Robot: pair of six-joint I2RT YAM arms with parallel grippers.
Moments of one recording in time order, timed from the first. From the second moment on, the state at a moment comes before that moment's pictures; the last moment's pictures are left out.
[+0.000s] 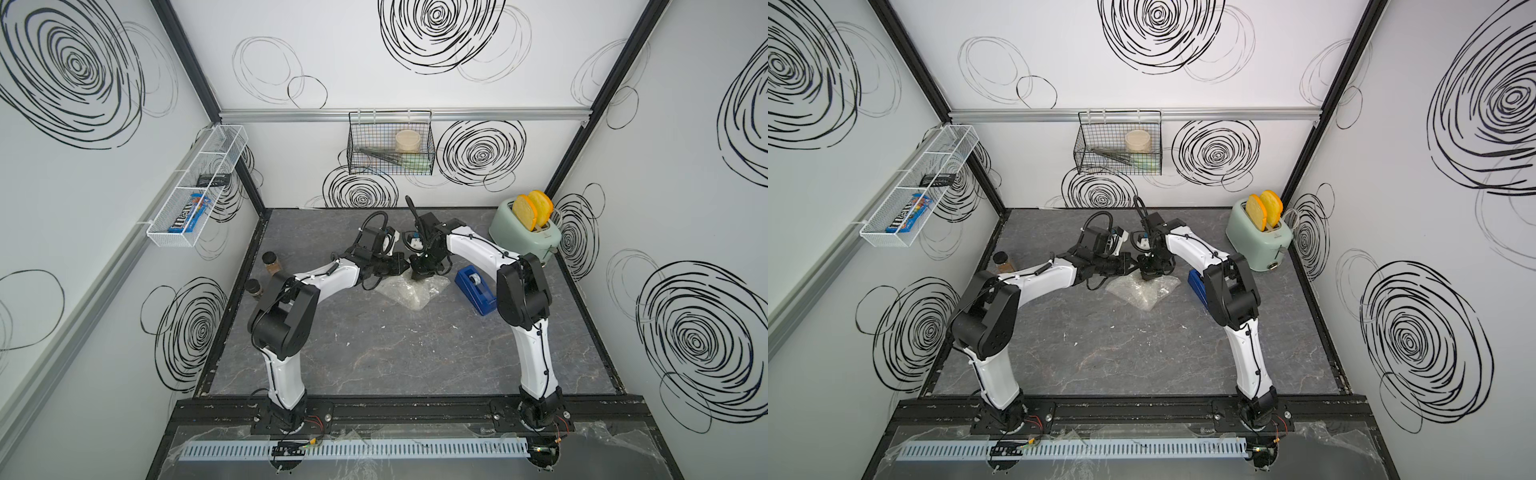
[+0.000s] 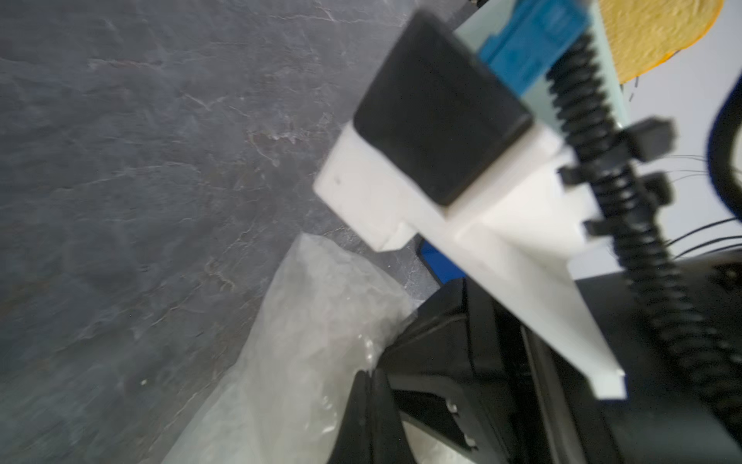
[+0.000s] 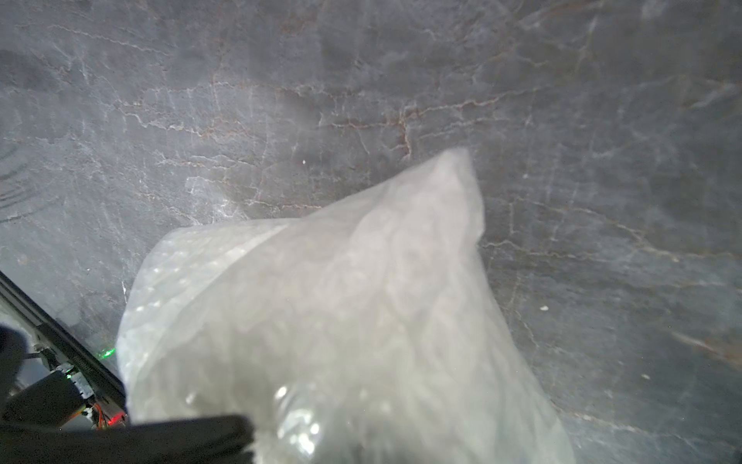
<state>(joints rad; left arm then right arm) -0.46 1.86 1.23 -0.11 0.44 -0.53 0.53 2.19 1.85 -1.02 -0.31 0.18</state>
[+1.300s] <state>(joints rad) -0.52 1.88 1.26 -0.15 0.31 -0.46 0.57 2.17 1.98 -1.15 -0.08 0.28</state>
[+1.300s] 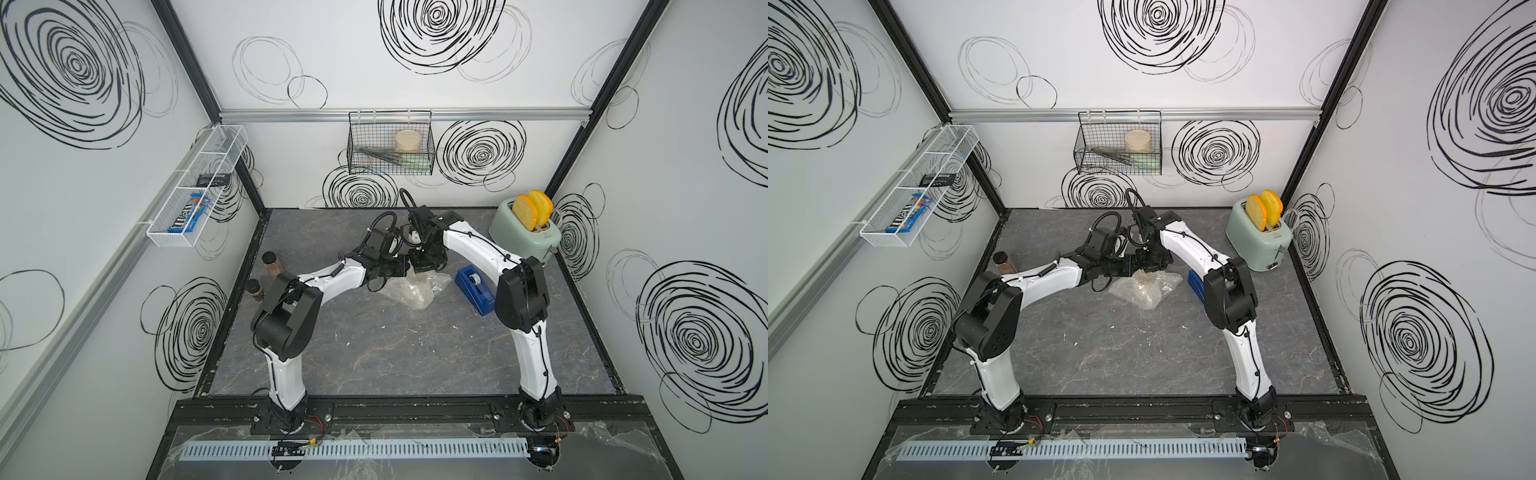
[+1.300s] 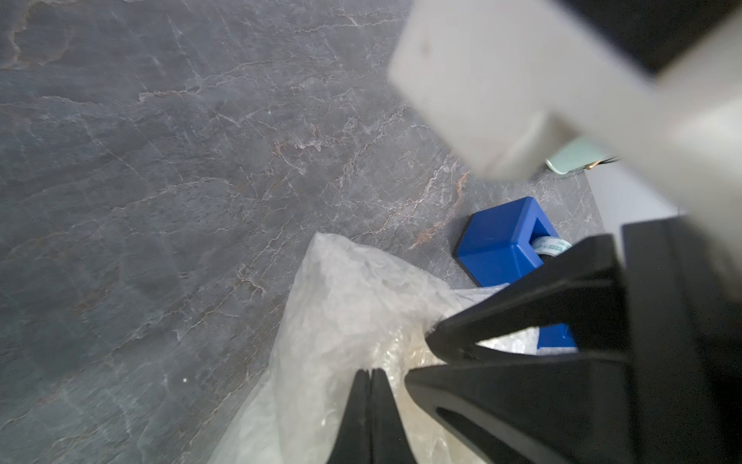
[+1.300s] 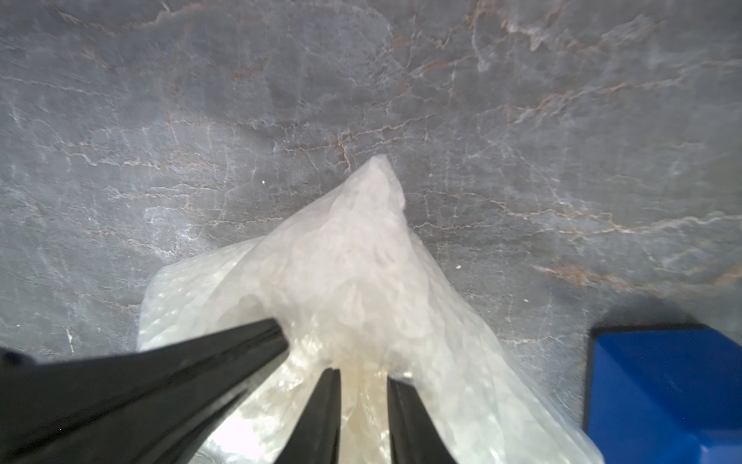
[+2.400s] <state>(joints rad) -0.52 1.89 1.27 -0.15 0.31 -0.46 0.57 2.08 1.76 -0.94 -0.20 0.32</state>
